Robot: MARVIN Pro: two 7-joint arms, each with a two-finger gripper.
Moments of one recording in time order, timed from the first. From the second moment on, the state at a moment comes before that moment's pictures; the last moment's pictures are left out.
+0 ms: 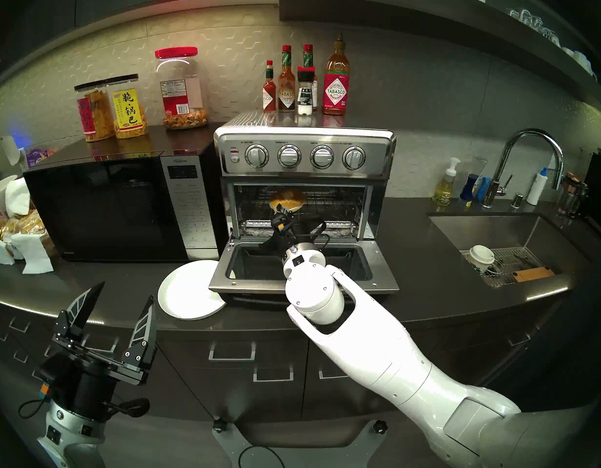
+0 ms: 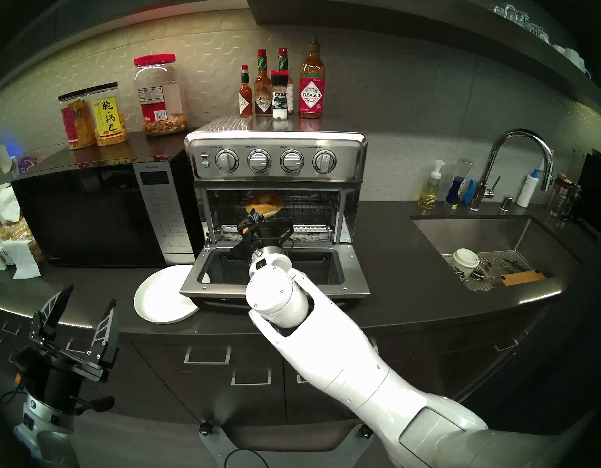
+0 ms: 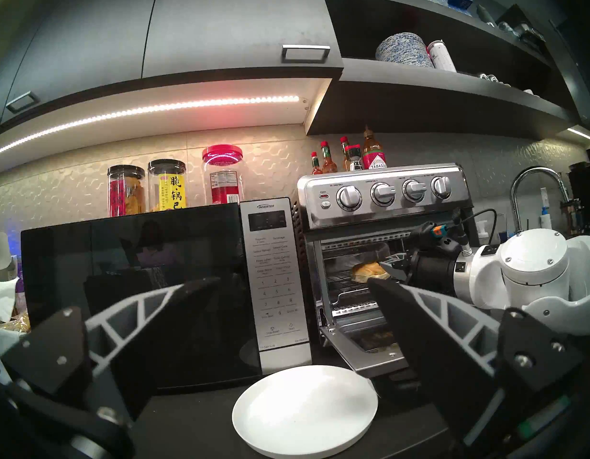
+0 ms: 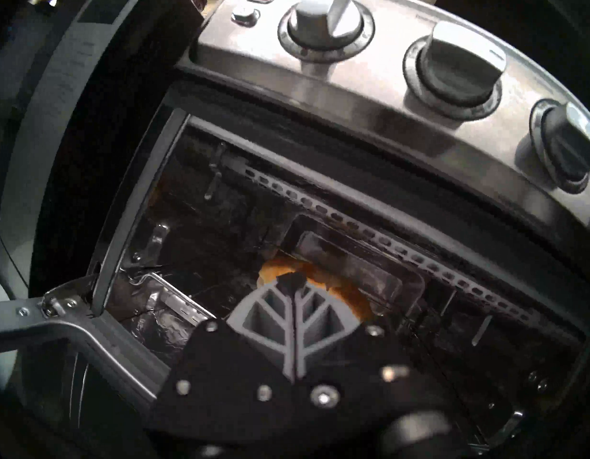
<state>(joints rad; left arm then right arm) 2.79 -1.32 -1.96 -2.42 -0.37 -0.65 -0.13 -1.16 -1.40 0.78 -1.63 -0.12 0.32 -0.38</state>
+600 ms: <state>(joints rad) 2.79 -1.32 -1.96 -2.42 -0.37 -0.65 -0.13 -1.24 -1.23 0.79 -1.86 -0.16 0.27 -0.32</state>
